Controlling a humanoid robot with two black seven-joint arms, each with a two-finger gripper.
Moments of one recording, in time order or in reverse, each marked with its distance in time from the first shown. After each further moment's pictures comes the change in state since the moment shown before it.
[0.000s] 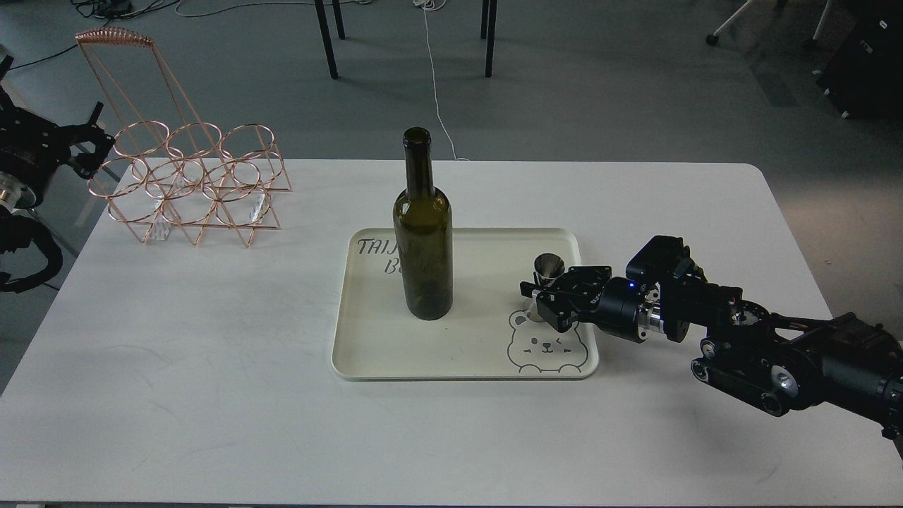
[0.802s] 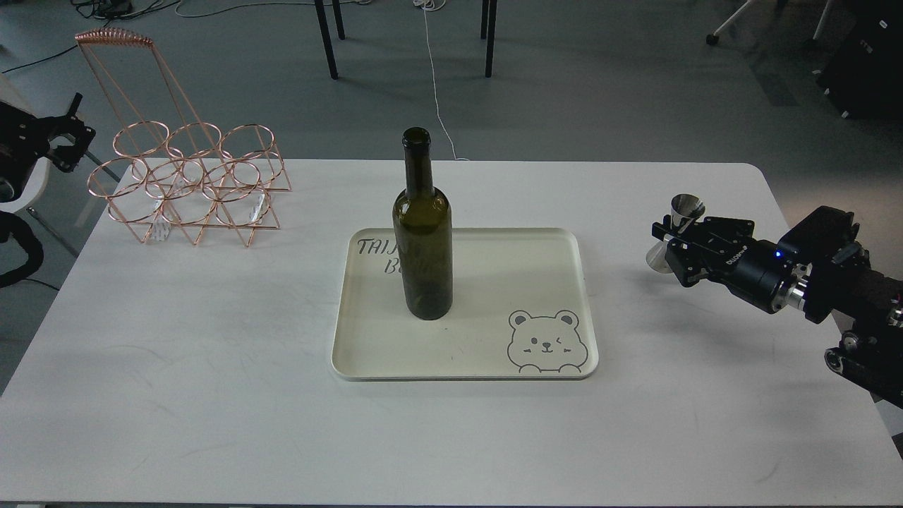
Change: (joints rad) left arm -0.005 0.032 -0.005 -0.009 0.000 0.000 0.000; right arm -0.066 -0.338 0.036 0.026 0.012 -0.227 -0.010
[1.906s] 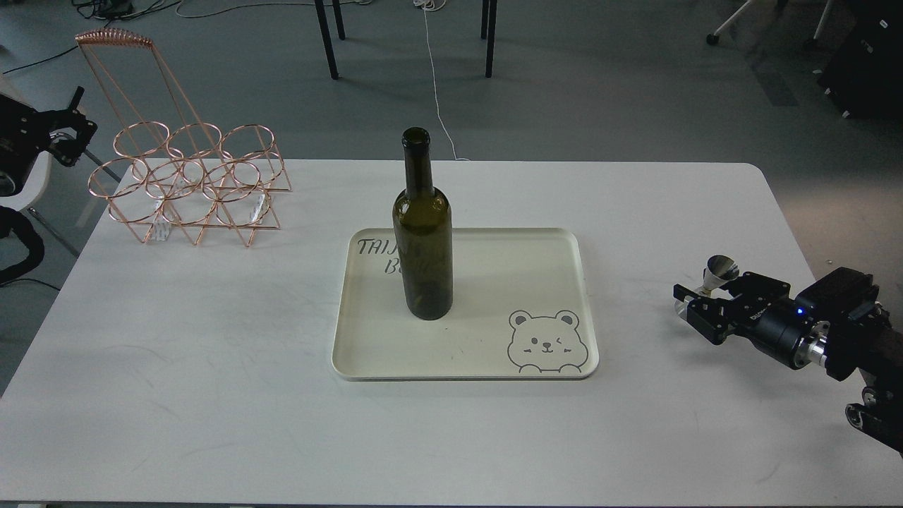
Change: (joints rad) left arm -0.011 0.002 0.001 -0.005 0.000 0.000 0.000; right arm -0.128 -0.029 -0.002 -0.028 0.033 -0.006 0.012
